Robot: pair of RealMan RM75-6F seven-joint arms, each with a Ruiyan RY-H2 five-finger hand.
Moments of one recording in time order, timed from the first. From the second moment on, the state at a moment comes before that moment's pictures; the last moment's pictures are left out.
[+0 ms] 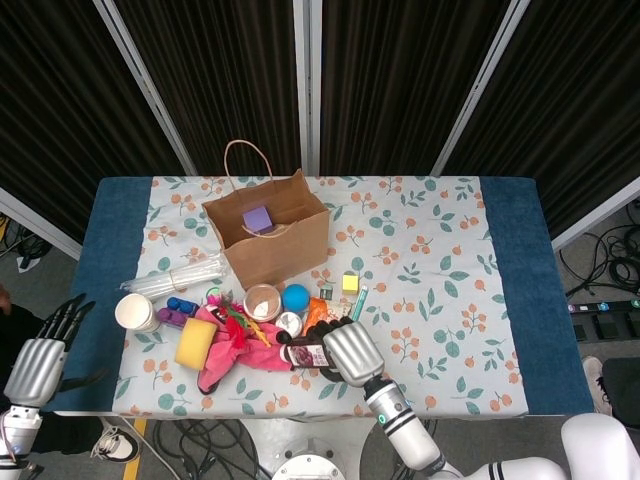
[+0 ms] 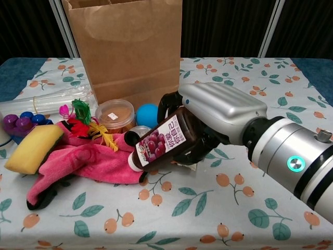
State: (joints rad) left arm -0.08 -1.30 0.04 -1.28 1.62 1.55 -0.32; right arm 0.61 -1.78 0.08 -1.85 -1.14 1.22 -0.75
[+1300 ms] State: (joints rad) left arm -0.09 -1.29 0.05 -1.31 1.63 1.53 -0.30; right arm 0.59 -1.54 0.23 -2.14 -1.31 1.34 -0.73
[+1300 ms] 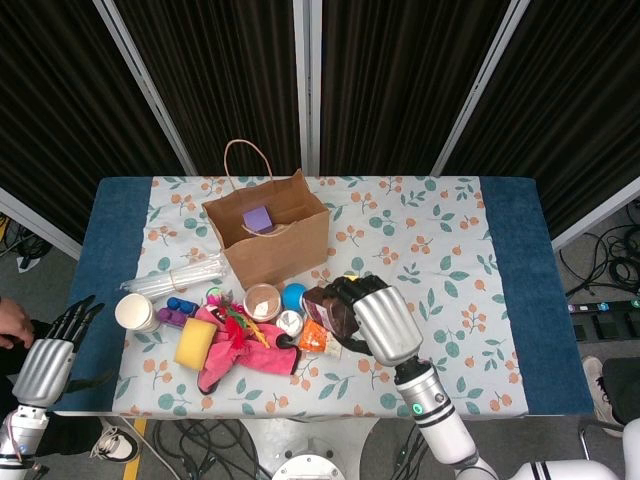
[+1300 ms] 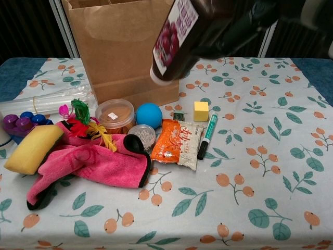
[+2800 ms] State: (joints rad) left arm -0.12 -1.27 0.02 -1.33 1.61 1.51 -0.32; right arm 1.26 -1.65 0.71 -1.79 -0.50 1.37 -0.93
